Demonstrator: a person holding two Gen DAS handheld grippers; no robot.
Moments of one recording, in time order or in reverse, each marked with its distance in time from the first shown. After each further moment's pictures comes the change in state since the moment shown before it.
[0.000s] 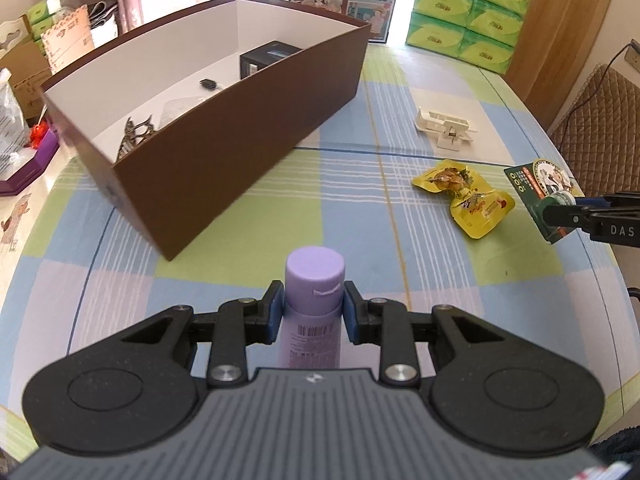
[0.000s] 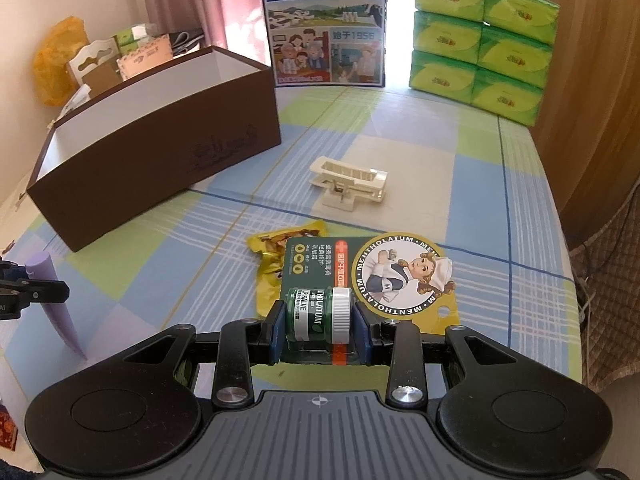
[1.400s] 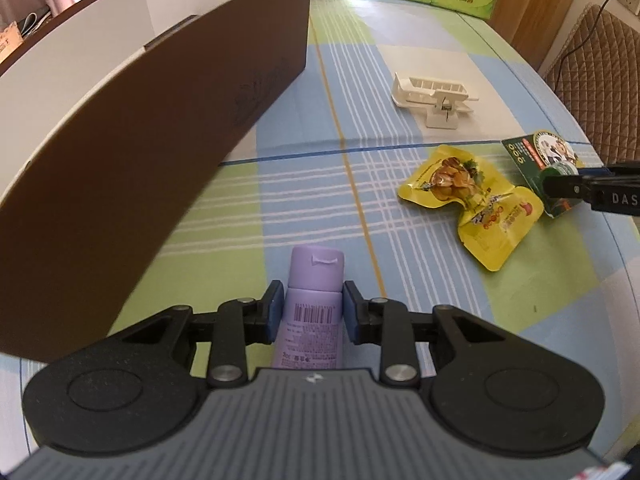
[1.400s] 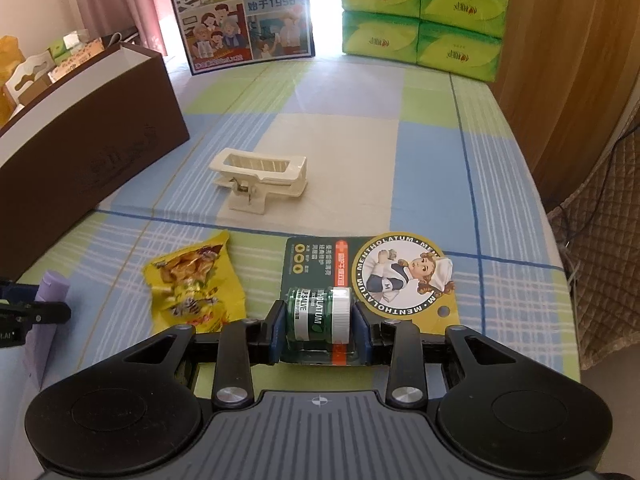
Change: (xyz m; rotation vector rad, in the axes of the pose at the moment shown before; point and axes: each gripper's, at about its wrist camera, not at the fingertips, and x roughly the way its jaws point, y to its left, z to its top) left arm 0.103 -0.038 0.057 0.154 0.119 -0.047; right arm 0.058 -0.060 0.020 0.127 0.059 -0.104
